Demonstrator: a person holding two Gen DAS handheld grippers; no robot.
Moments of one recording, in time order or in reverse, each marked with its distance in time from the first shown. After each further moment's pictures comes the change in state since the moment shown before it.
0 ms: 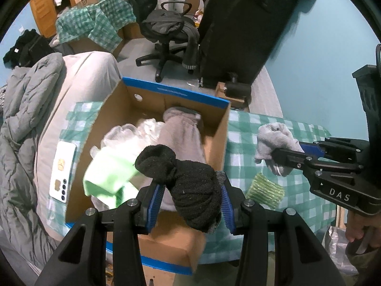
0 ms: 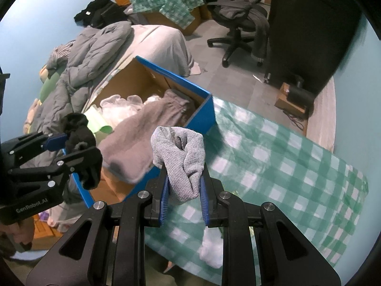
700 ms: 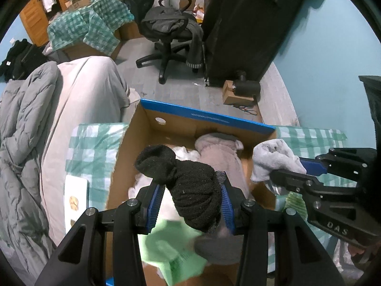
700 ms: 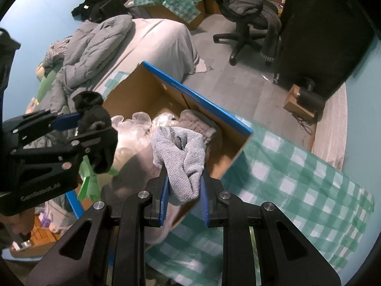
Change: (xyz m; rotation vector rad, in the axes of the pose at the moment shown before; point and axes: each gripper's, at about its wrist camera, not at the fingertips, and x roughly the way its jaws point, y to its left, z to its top) left arm 0.052 0.057 0.068 0.066 0.035 0.014; right arm 0.060 0.033 0.063 -0.004 0.048 -0.001
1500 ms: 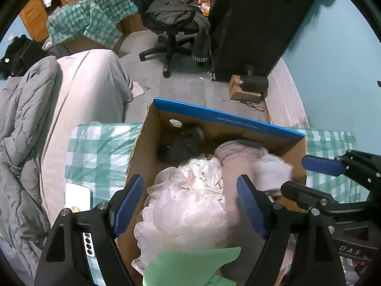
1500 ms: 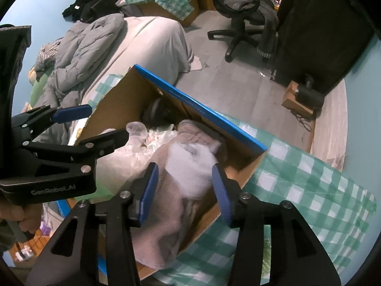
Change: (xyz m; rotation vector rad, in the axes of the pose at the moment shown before) left arm 0.031 0.023 0.014 -0.005 0.041 0.022; right arm 0.022 0.006 0.020 0.033 0.018 -0.029
